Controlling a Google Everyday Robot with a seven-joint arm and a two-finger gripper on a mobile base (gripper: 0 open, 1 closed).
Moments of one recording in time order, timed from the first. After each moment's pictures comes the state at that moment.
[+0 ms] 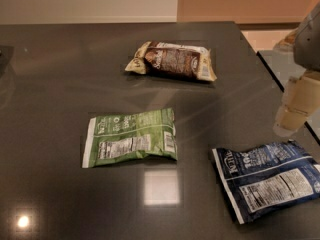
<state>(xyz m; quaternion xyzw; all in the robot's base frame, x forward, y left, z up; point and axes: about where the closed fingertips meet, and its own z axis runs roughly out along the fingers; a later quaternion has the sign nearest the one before) 0.438 -0.217 0.976 -0.60 0.78 -0.03 0.16</state>
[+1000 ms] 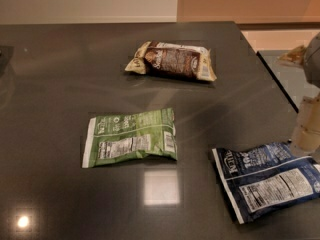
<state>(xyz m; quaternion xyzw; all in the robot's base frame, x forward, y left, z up) 0.415 -0.224 0.960 -0.65 0.75 -0.02 0.16</state>
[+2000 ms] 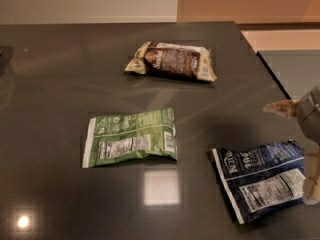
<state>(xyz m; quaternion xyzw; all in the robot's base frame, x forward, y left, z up) 0.372 -0.239 0.881 -0.73 0.68 0.01 0.11</state>
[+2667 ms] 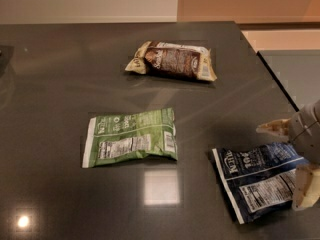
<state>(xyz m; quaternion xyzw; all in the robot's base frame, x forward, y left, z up) 0.365 -0.243 0.843 -0.75 0.66 0.01 0.10</state>
